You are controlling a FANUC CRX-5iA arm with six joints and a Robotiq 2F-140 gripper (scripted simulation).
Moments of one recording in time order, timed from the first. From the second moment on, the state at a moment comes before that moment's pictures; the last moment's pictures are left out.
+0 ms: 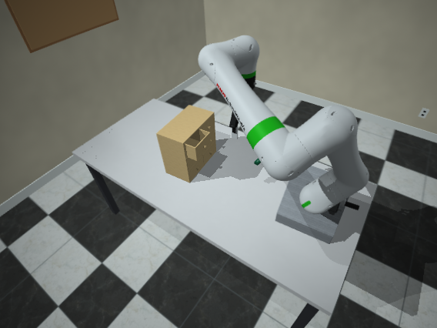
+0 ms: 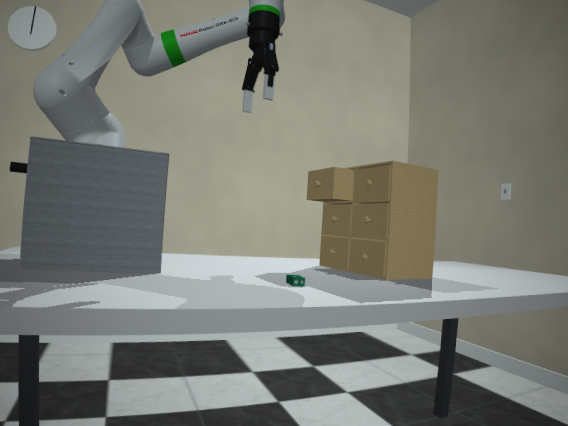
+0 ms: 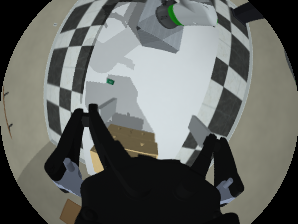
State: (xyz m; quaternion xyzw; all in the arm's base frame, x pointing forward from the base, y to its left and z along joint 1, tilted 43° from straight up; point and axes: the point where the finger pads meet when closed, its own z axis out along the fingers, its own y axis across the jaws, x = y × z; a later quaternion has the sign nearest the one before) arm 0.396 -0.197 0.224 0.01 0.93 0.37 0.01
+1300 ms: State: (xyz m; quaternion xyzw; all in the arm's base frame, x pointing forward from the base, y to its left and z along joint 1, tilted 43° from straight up) arm 0.557 -0.178 0.208 0.05 0.92 0.38 -0.03
